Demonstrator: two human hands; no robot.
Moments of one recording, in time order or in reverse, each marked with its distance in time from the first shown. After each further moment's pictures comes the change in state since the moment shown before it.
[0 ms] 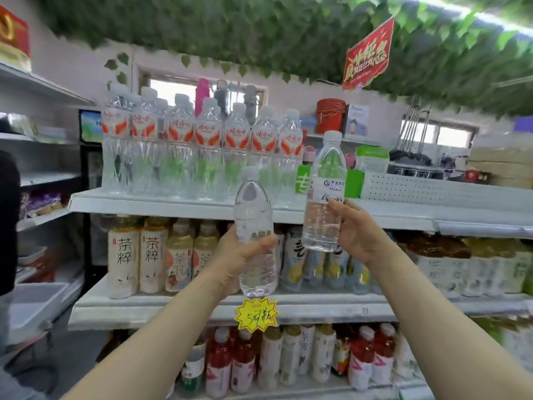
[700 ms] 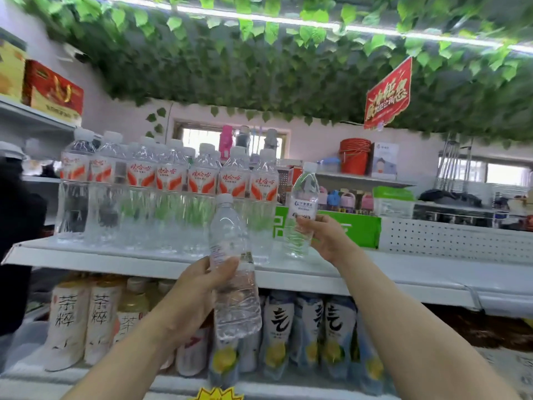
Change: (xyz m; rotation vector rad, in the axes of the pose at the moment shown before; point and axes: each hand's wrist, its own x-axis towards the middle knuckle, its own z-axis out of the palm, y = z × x) left_hand 0.064 0.016 0.049 -0.039 0.094 0.024; right_hand 0.202 0.002 -0.077 -0.068 0.032 0.076
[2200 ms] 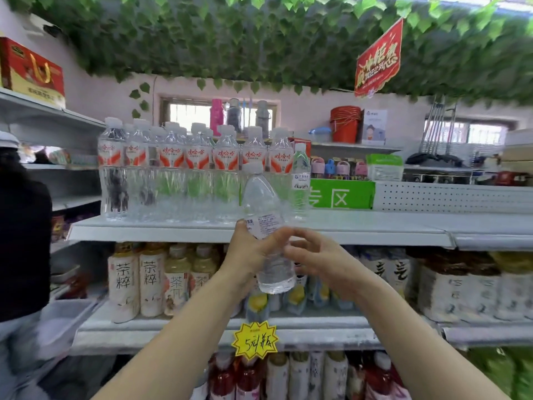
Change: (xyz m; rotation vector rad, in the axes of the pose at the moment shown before) left_hand -0.031 0.012 0.009 0.145 0.050 0.089; right_hand -0.221 0.010 0.091 -0.290 -0.279 0.004
